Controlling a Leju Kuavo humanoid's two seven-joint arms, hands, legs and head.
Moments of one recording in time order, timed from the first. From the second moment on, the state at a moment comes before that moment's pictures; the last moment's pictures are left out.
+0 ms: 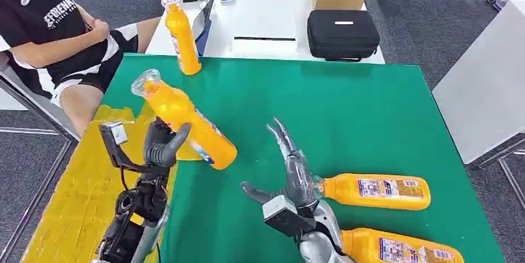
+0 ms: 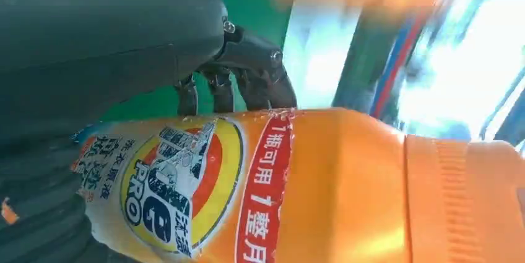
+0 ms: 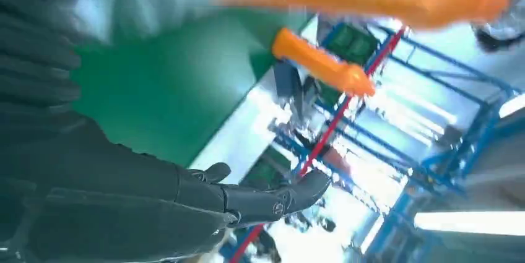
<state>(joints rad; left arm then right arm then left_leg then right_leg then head) -0.23 -0.10 -0.15 -1.25 0.31 0.12 -0.36 -0.06 0.10 0.54 -1.39 0.50 -0.55 -0.47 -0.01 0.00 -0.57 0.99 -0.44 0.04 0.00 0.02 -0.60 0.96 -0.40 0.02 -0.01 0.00</state>
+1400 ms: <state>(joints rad) -0.33 0.07 -0.21 -1.00 -1.47 0.64 -0.17 -0.03 0.05 0.46 -1.49 0.51 -0.62 -0.47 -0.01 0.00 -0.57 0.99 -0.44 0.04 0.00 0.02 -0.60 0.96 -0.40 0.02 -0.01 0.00</state>
